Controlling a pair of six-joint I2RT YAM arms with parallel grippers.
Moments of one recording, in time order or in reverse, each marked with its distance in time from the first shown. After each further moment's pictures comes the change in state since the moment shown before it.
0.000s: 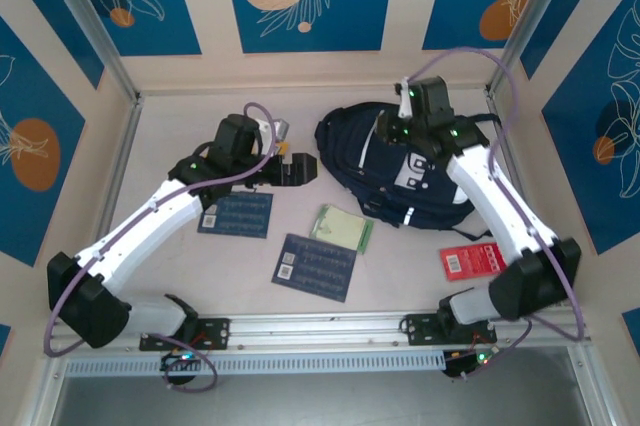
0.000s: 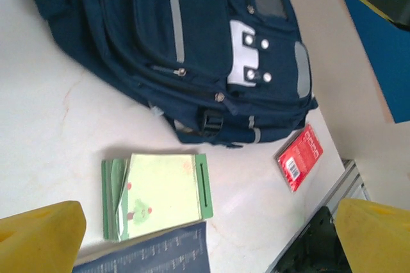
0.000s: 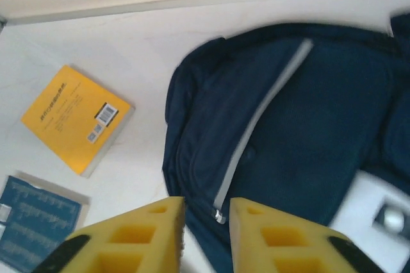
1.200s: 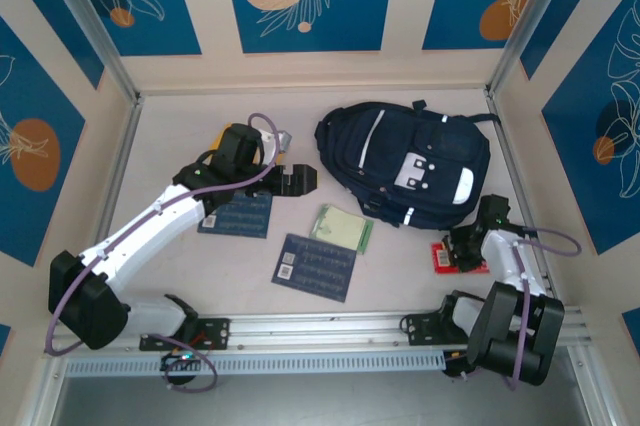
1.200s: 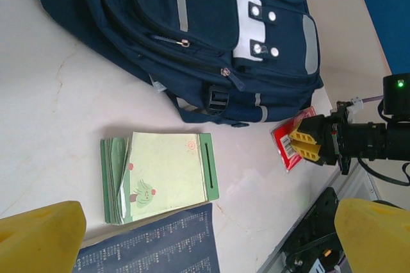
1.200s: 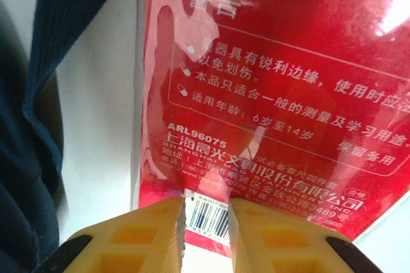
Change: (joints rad) left arm -0.003 -0.001 -0.067 0.031 0.039 0.015; right arm -0.656 -0.277 -0.857 -0.082 -0.188 0.663
